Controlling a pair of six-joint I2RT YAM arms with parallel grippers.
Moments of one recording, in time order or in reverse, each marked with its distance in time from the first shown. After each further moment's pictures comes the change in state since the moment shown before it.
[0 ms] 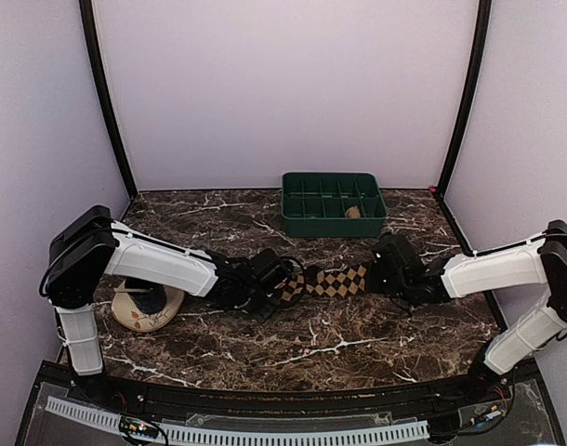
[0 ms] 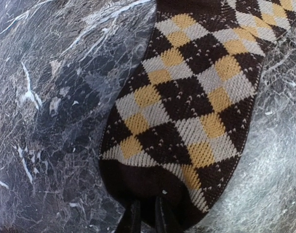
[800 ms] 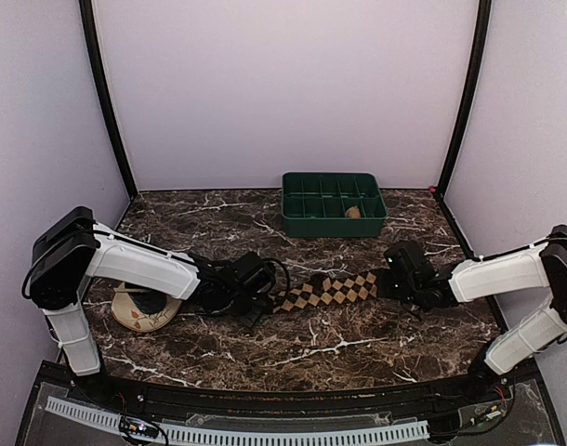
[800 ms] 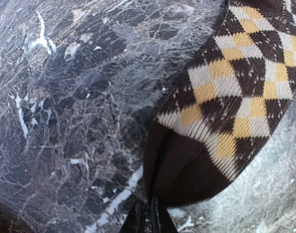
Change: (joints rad) left arm 0.021 -0.095 -0.128 0.004 0.044 -0.154; right arm -0.080 -0.035 -0.095 0.011 -0.030 0.023
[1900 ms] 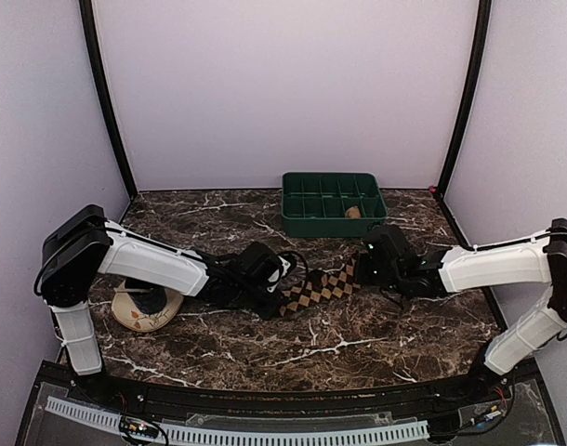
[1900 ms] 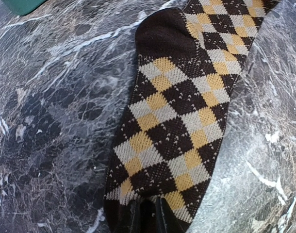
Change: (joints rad) left arm 0.012 0.058 0.058 0.190 0.169 0.117; right arm 0.131 0.032 0.170 -0.030 0.008 -0.009
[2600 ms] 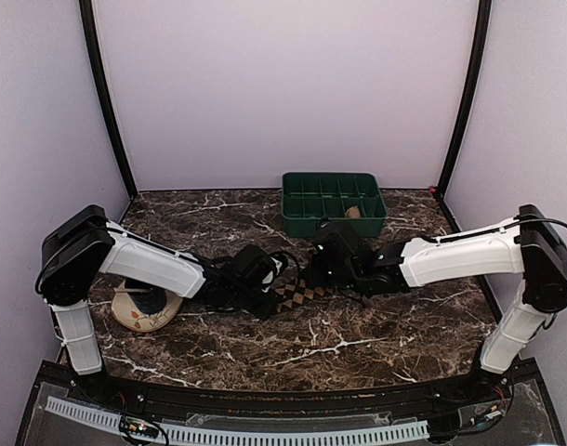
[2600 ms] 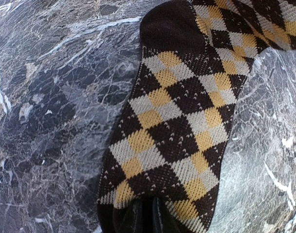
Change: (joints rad) left arm 0.023 0.001 -0.059 0.057 0.008 -0.084; right arm 0.204 0.200 0.300 -0.089 0.018 -0.024
